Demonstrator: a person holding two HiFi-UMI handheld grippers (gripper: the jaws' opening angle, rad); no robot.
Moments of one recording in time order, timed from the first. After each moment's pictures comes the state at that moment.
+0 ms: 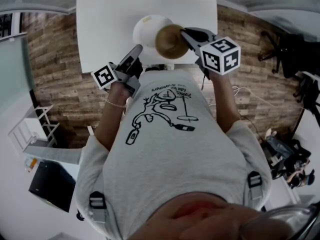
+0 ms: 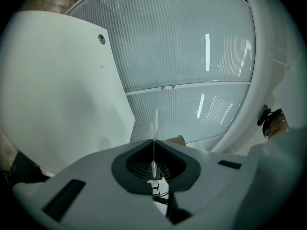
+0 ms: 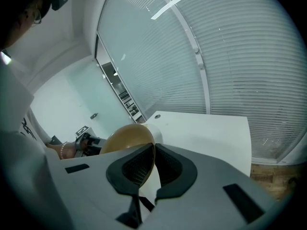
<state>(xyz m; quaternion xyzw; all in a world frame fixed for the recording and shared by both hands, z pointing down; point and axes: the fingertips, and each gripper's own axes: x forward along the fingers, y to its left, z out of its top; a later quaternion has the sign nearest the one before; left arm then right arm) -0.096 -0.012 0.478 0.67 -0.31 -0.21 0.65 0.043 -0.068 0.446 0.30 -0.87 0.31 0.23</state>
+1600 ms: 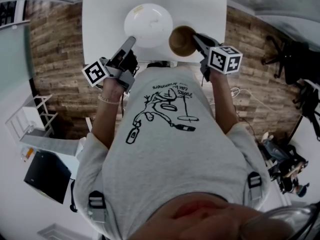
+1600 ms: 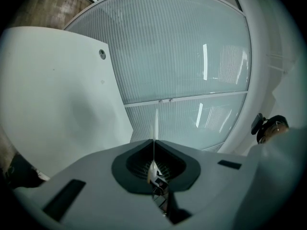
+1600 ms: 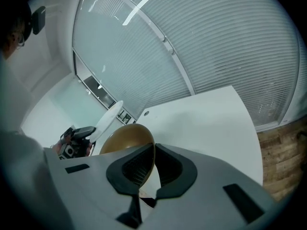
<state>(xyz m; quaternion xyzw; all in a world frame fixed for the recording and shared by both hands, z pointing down) -0.136 -0.024 0.453 0.66 -0.34 -0.25 0.62 0.080 -0.055 0.524 0.35 -0.82 0.42 0.17</state>
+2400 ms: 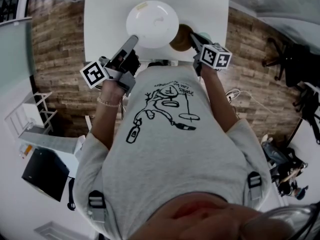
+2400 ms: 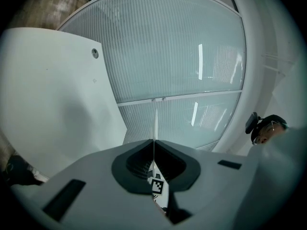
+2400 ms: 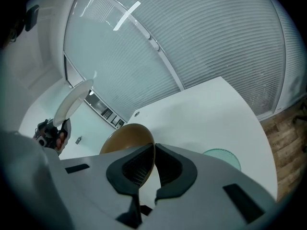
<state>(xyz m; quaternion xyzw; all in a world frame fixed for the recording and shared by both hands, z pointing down) -0.128 -0.022 0.425 0.67 -0.33 -0.26 0.61 0.079 -0.061 0.590 0.40 -0.79 0.44 0.14</state>
